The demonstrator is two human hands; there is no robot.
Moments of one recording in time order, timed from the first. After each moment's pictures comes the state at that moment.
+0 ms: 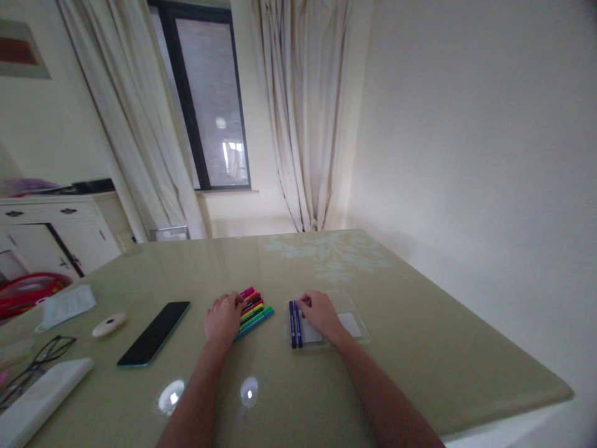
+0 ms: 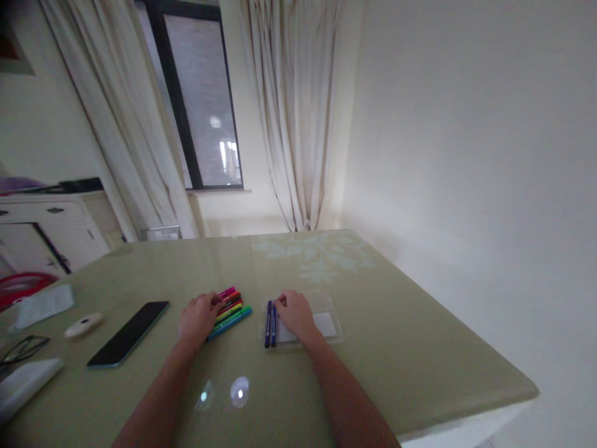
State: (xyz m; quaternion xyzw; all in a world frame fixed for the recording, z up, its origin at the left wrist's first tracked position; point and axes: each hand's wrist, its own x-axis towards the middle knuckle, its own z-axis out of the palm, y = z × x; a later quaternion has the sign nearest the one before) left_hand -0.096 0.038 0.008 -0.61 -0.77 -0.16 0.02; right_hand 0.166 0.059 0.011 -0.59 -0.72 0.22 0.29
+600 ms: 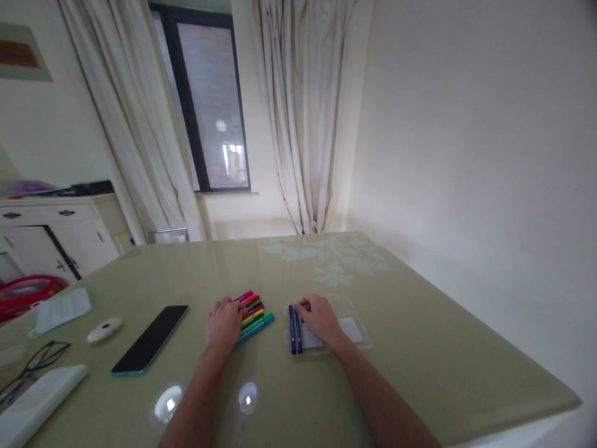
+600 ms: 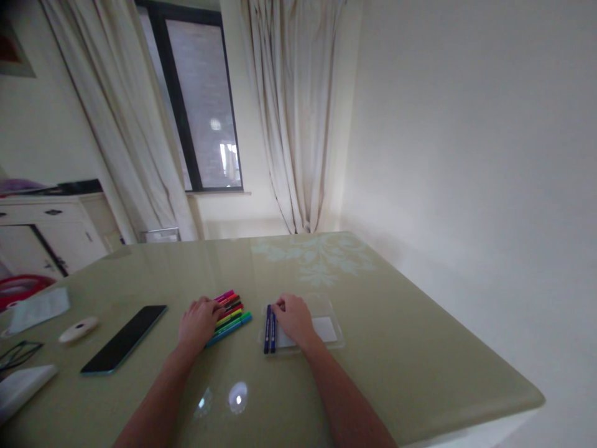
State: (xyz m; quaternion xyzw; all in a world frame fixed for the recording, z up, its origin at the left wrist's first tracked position) left_hand -0.094 0.039 0.002 -0.63 -0.75 -0.18 0.01; right_hand 0.164 0.059 0.008 -0.58 -0.73 0.21 0.30
